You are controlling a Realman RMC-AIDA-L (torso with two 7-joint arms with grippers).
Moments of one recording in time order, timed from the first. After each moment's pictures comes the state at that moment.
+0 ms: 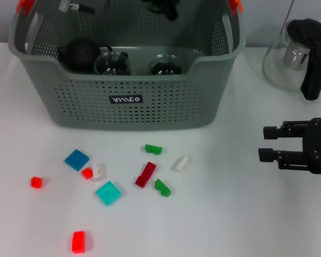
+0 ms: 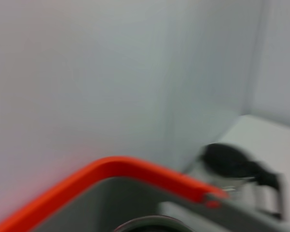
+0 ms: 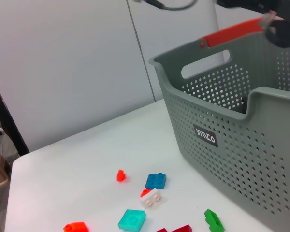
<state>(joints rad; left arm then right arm) -0.95 -2.05 1.05 1.03 2.34 1.14 -2.25 0.49 1.99 -0.76 -0.75 -2.00 -1.71 1.48</state>
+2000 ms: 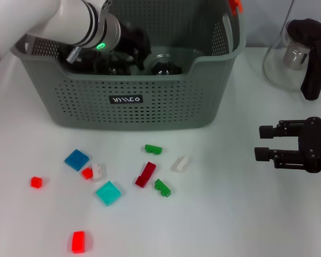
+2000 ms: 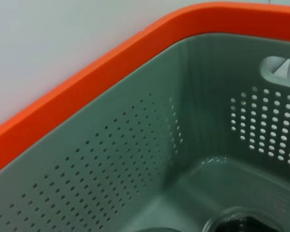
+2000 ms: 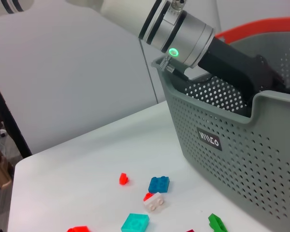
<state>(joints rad) -0.96 -2.15 1.10 0.75 2.71 0.75 -2.26 0.50 2.00 -0.76 -0.75 -2.00 -1.71 1.49</state>
